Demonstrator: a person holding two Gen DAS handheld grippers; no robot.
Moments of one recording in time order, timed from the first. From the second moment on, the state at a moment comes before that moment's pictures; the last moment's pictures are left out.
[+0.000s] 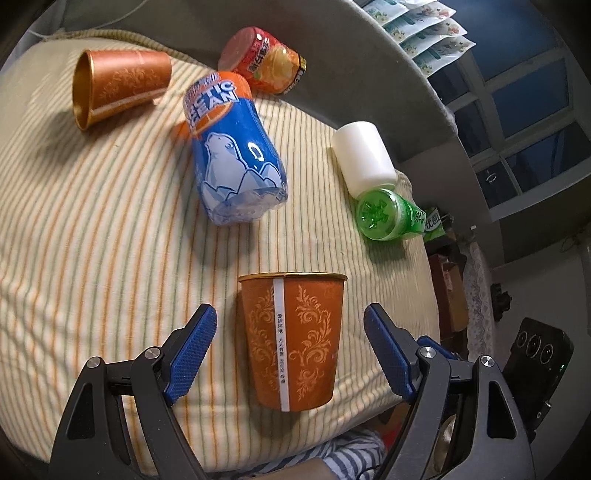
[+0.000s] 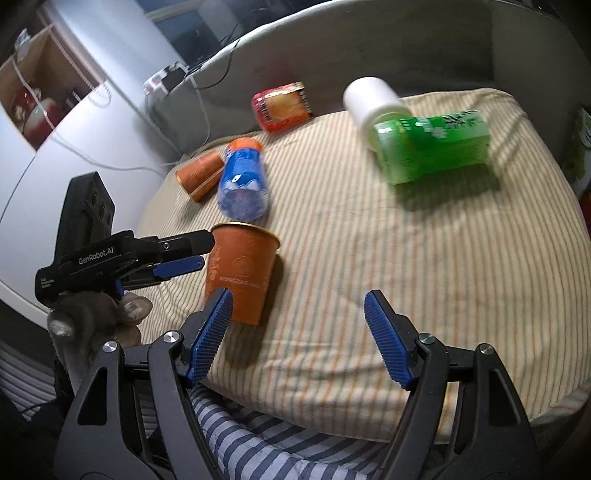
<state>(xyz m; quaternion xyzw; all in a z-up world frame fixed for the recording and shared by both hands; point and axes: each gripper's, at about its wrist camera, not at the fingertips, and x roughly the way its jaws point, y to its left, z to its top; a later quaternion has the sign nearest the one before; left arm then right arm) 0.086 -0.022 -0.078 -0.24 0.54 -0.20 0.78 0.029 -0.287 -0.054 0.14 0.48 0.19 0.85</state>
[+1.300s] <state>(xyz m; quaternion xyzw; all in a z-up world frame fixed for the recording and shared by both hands) 0.070 -0.054 -0.062 -0.14 0.48 -0.20 0.84 0.030 -0.315 -0.064 0.18 0.47 0.17 0.85</state>
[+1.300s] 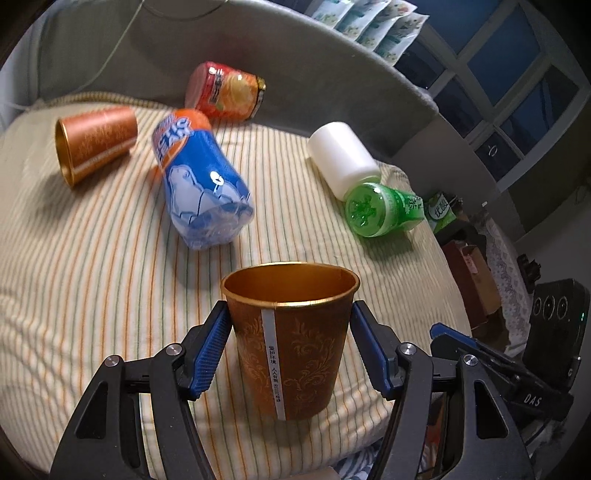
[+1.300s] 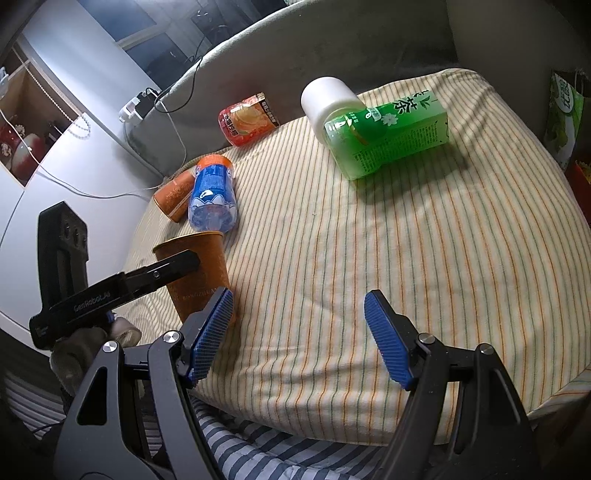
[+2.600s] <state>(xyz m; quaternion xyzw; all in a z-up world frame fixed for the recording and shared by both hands) 0.045 -0.077 -0.058 -0.02 0.39 -0.15 0.91 0.020 -0.336 -0.061 0.20 0.44 0.13 0.87</state>
